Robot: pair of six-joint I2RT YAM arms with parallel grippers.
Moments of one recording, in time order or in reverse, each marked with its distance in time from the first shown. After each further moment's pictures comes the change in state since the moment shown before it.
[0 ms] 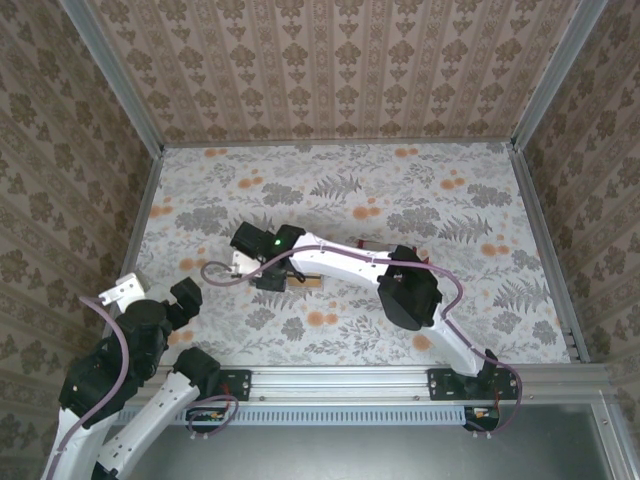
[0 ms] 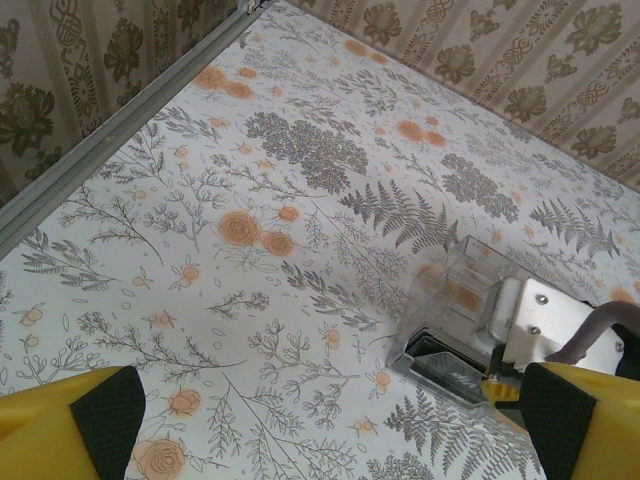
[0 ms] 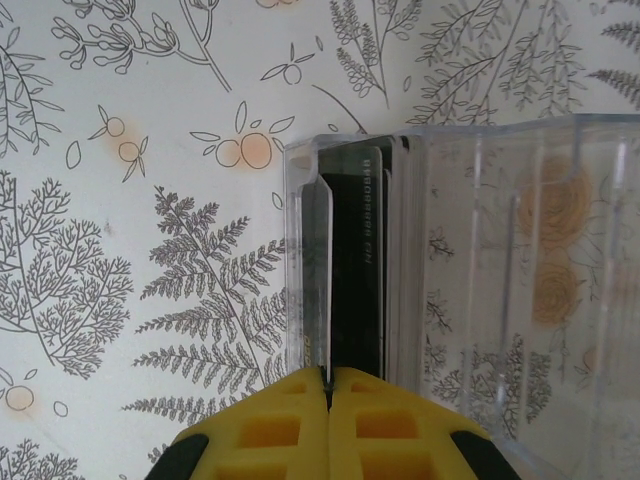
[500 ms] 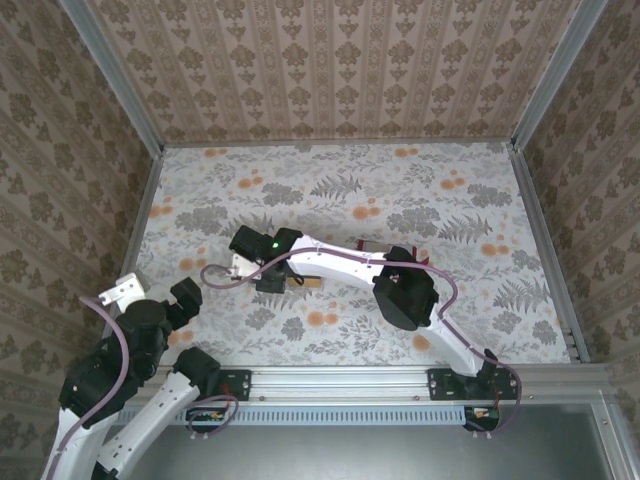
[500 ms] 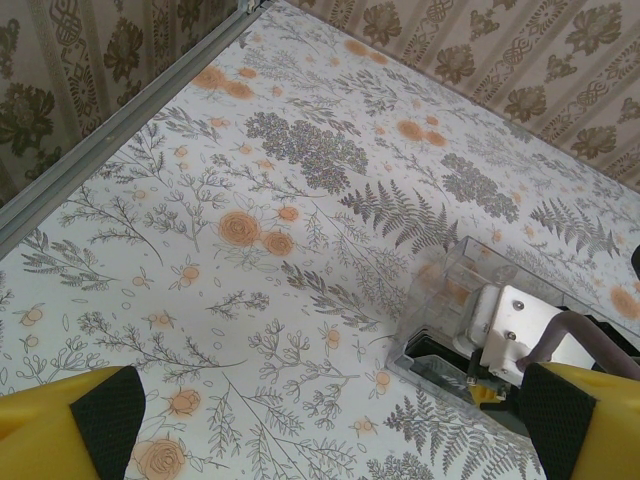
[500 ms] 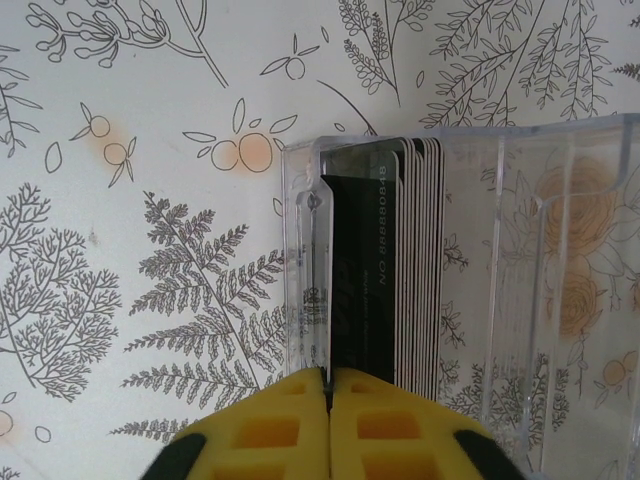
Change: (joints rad) left arm 0.000 0.000 0.000 0.000 0.000 0.000; right arm 0.003 0.023 0.001 0.015 0.008 0.007
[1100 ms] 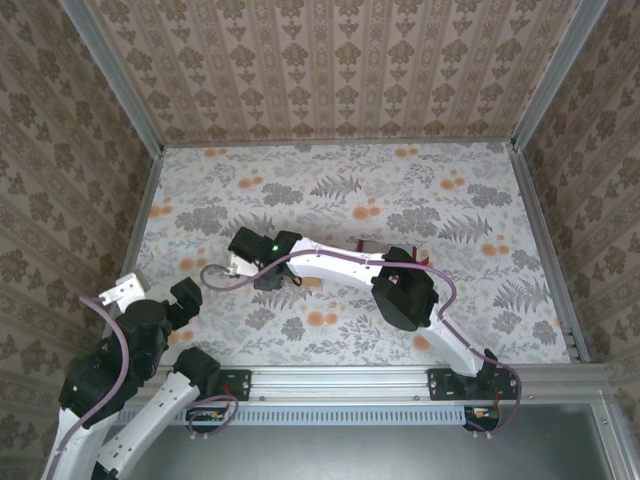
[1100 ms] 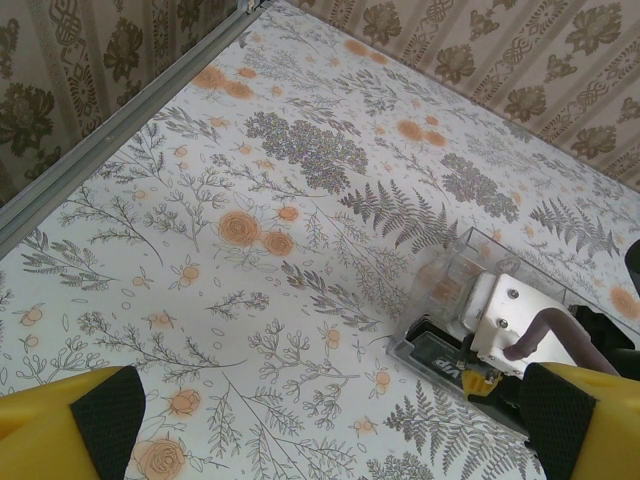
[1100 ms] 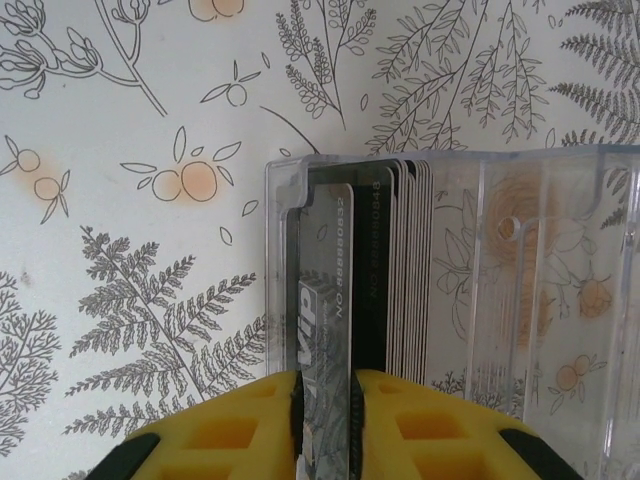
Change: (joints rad) left arm 0.000 0.000 0.000 0.000 0.000 0.000; right arm 0.000 -0.003 -0.034 0.086 0.074 0.004
